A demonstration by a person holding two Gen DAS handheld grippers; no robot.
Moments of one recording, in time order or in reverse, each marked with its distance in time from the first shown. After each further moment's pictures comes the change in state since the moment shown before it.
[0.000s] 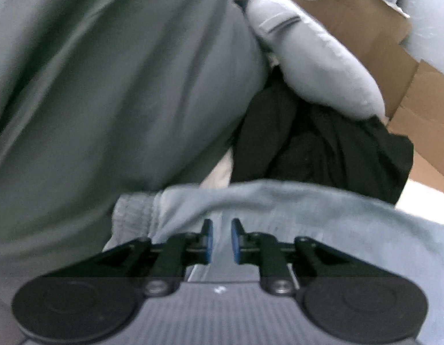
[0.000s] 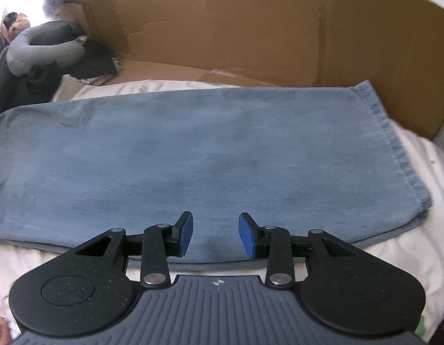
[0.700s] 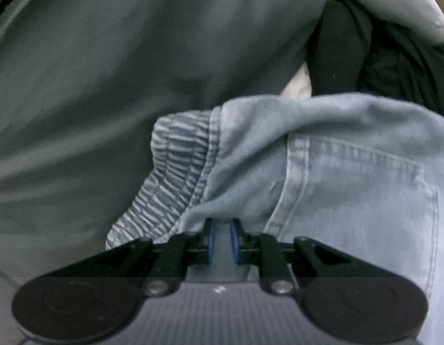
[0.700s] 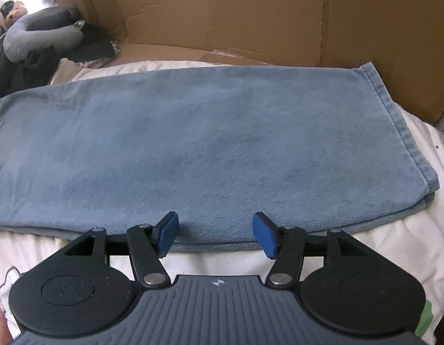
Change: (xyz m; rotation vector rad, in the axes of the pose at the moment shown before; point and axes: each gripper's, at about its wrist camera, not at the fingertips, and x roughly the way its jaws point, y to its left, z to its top) left arm 0.061 0.027 -0.044 -0.016 0.084 0.210; right arm 0.008 0.003 -0.011 -0.005 0.063 0.005
